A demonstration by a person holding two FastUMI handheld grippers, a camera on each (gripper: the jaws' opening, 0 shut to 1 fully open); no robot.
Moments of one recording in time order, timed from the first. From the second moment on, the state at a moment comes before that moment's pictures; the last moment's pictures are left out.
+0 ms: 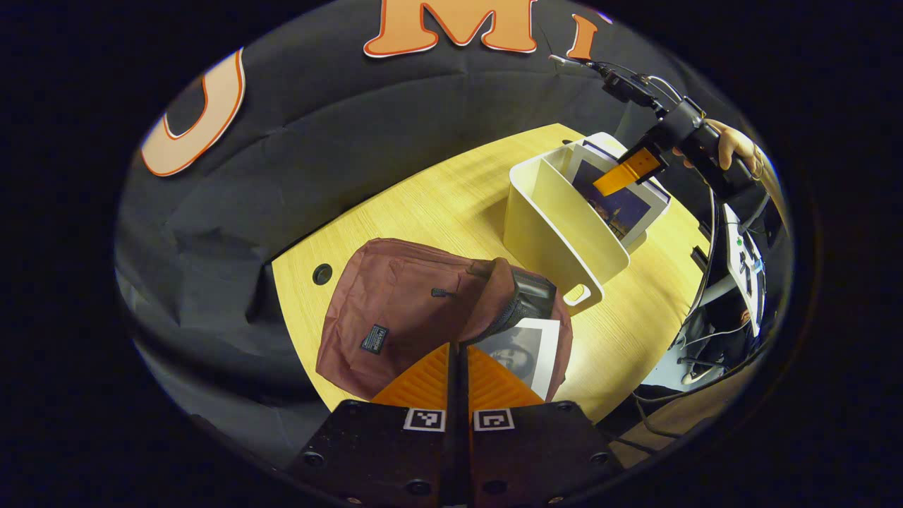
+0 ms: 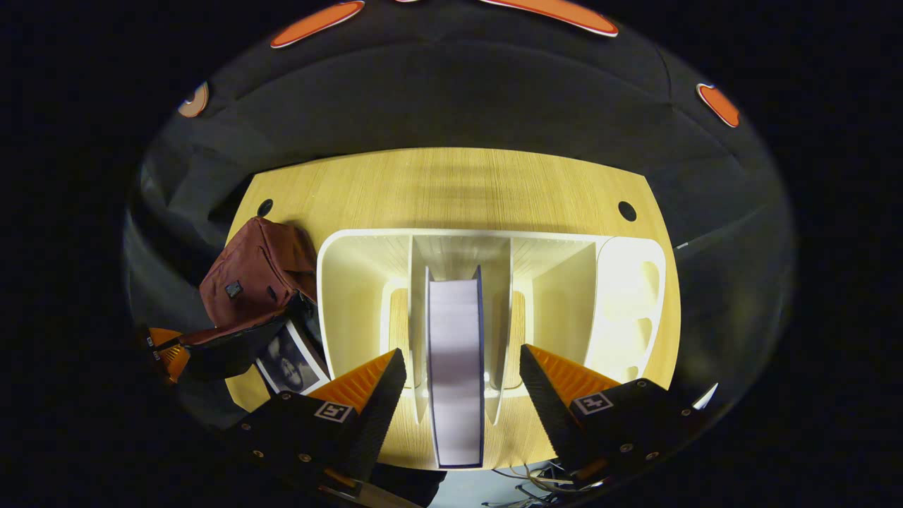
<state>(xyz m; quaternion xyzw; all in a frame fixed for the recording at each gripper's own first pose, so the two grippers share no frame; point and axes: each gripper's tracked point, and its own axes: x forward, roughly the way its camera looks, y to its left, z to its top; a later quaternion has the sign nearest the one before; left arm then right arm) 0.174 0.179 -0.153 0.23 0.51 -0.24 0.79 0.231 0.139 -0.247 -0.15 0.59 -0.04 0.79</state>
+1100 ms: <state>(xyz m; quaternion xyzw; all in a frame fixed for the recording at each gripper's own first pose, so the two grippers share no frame) 0.171 0.181 -0.156 0.22 0.51 -0.24 0.79 0.214 0.168 -0.165 -0.14 0.55 -0.04 0.82</state>
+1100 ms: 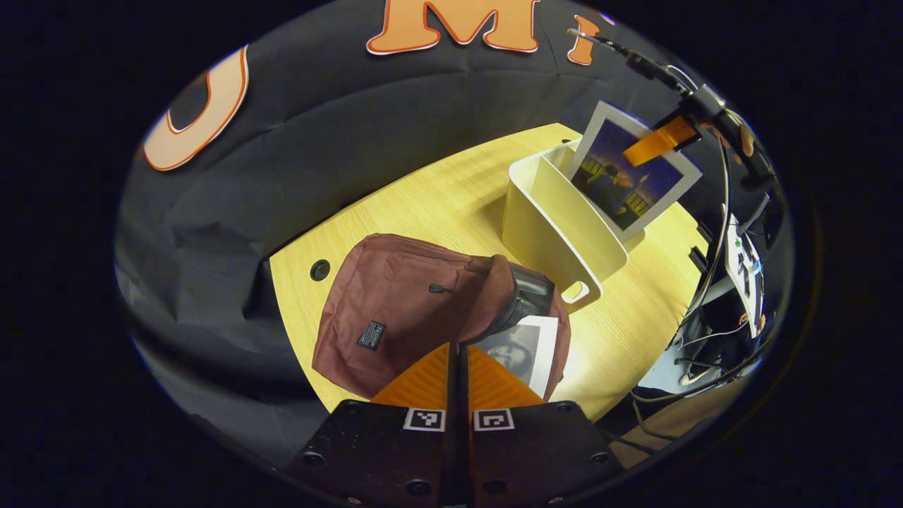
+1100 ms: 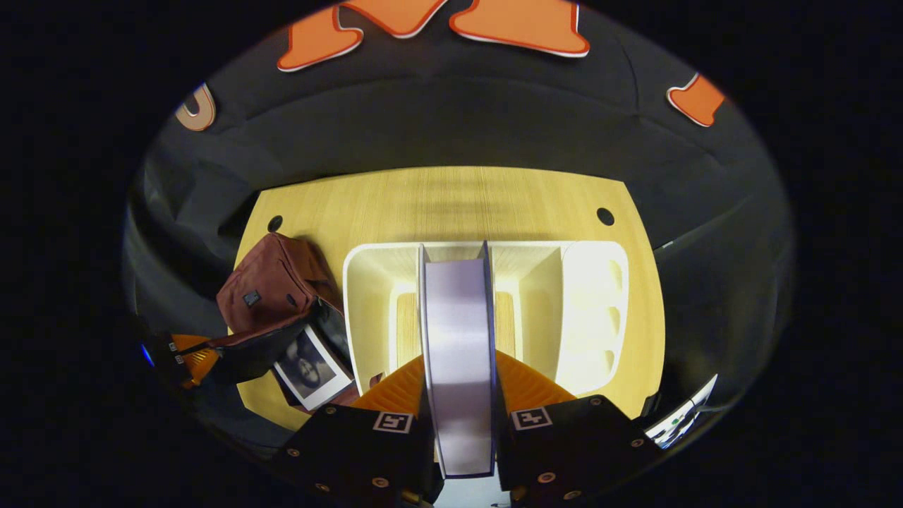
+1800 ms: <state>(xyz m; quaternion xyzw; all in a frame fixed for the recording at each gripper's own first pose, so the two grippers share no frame) 0.179 0.184 -0.161 0.22 0.52 -0.24 0.79 0.136 0.251 -0.065 0.00 0.49 0.06 0.87</state>
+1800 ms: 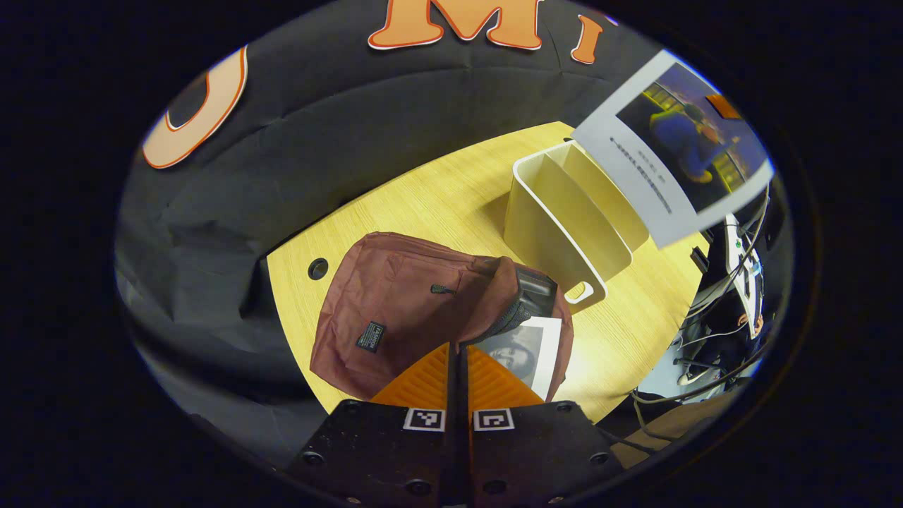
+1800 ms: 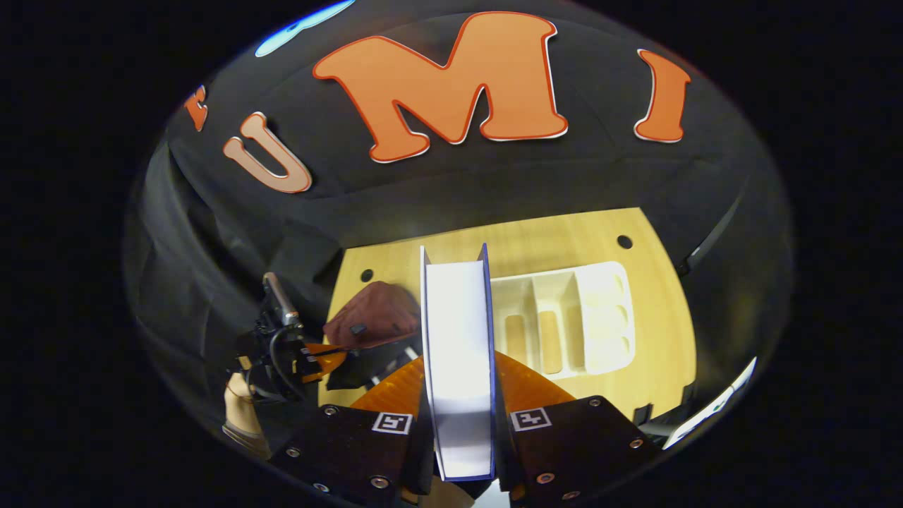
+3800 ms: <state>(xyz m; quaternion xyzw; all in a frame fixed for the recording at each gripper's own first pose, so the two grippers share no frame) 0.157 0.144 -0.119 0.21 0.50 -0.26 0.80 0.154 0.359 -0.395 0.29 0.47 -0.06 0.83</state>
